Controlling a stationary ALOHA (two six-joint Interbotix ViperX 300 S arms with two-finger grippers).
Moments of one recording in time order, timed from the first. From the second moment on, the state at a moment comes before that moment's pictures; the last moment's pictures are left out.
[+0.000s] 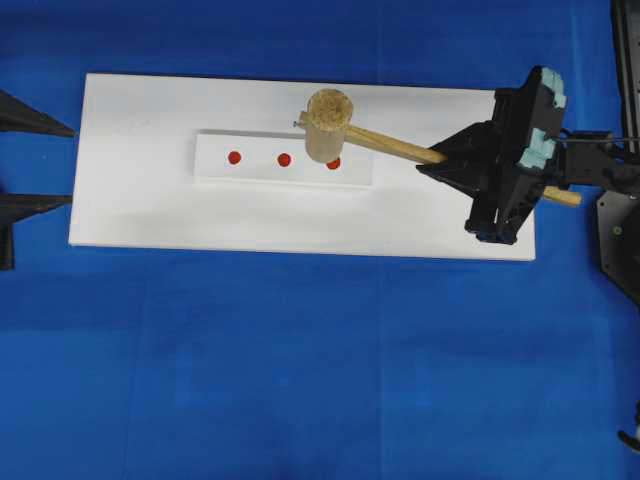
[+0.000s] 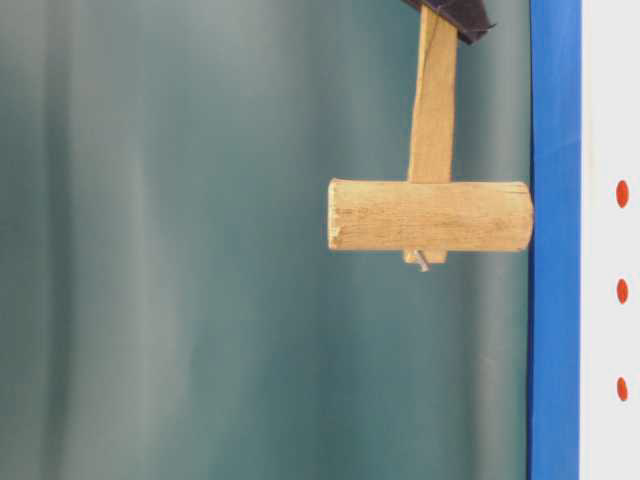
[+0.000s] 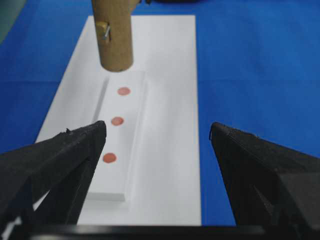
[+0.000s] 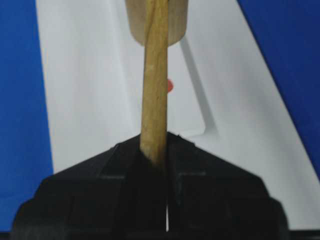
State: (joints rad) left arm 0.06 -1.18 1.25 -0.02 0.12 0.07; right arm -0.05 -0.45 1.06 1.12 -0.23 -0.83
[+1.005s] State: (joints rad) left arm 0.12 -1.16 1.27 -0.02 0.12 0.03; right arm -0.05 -0.05 0.64 1.12 -0.16 -0.90
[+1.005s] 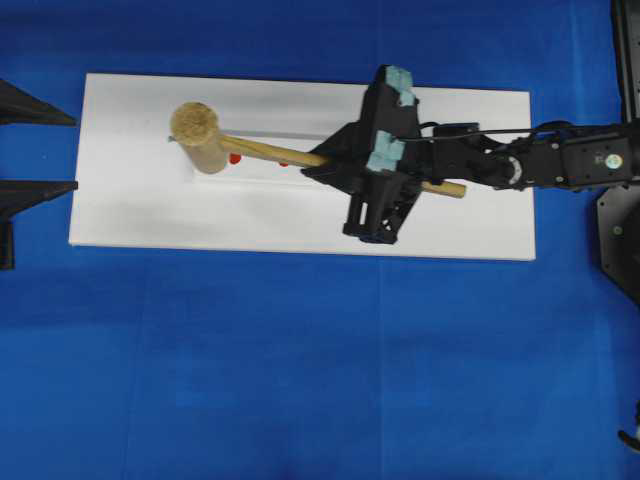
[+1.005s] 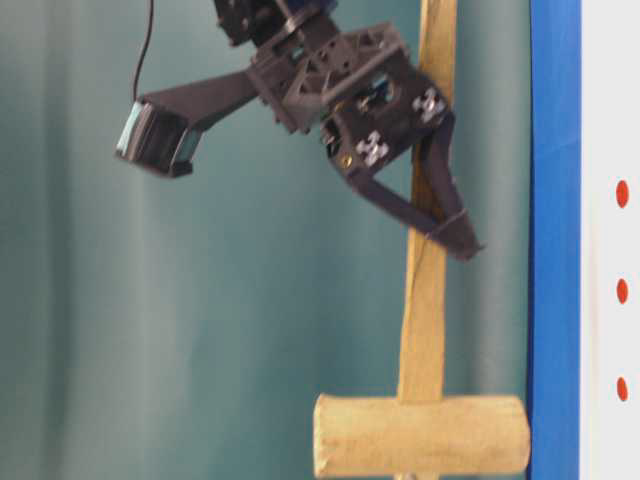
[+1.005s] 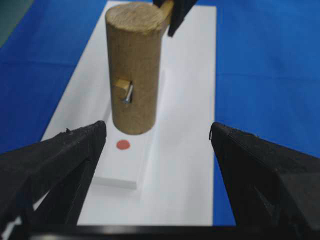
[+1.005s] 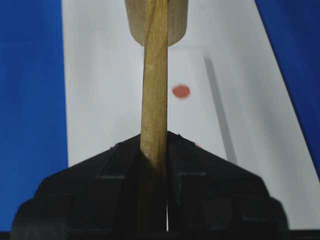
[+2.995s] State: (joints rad) left arm 0.15 -0.40 1.08 -0.02 -0.50 0.02; right arm -0.03 -0.04 0.61 1.12 -0.14 -0.90
